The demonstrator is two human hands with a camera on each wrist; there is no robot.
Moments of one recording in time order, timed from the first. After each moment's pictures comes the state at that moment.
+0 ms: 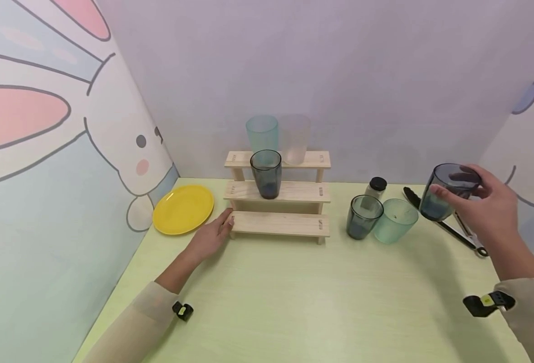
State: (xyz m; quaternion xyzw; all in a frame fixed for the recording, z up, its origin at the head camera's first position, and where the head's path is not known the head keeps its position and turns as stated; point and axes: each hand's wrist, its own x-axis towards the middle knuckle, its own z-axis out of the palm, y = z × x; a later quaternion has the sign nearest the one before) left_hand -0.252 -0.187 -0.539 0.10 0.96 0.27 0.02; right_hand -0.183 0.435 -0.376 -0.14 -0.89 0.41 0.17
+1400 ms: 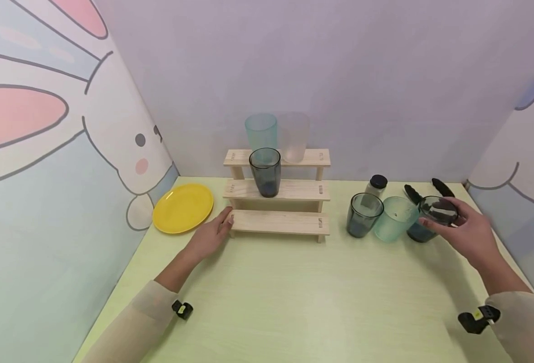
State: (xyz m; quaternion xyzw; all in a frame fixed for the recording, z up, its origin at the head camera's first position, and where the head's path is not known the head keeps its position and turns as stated) left_hand -0.245 -0.185 -0.526 0.11 0.96 0.27 0.02; right_hand -0.180 0.463 -0.452 -0.05 -0.91 0.41 0.08
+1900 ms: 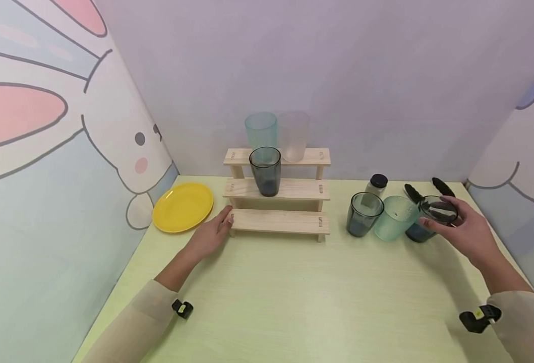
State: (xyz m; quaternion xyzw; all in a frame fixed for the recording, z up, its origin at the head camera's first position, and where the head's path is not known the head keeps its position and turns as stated) left_hand -0.239 -0.181 -0.511 0.10 0.96 0.27 0.03; right_hand -0.185 0.465 -0.458 -0.03 -0.91 0.41 0.07
